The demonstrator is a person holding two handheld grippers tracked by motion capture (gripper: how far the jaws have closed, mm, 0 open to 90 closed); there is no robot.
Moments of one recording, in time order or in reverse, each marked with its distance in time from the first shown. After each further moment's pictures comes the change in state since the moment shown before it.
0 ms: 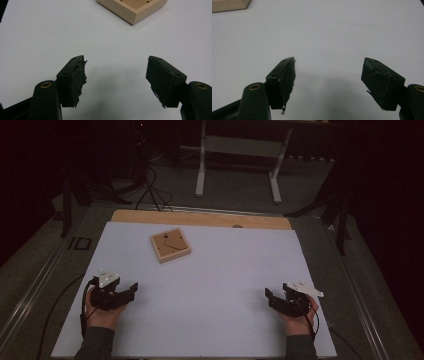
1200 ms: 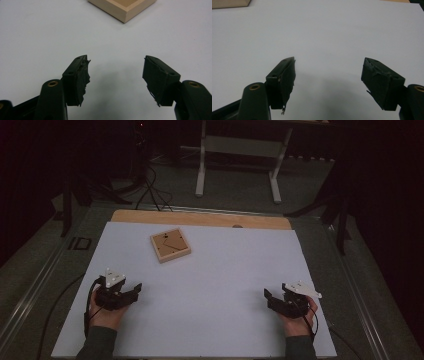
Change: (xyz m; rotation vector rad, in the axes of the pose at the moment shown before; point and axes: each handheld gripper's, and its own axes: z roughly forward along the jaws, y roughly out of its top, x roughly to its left) left arm -0.013 0.006 0.004 0.023 -0.020 0.066; right arm 0.005 0.000 -0.001 -0.008 -0.006 -0.032
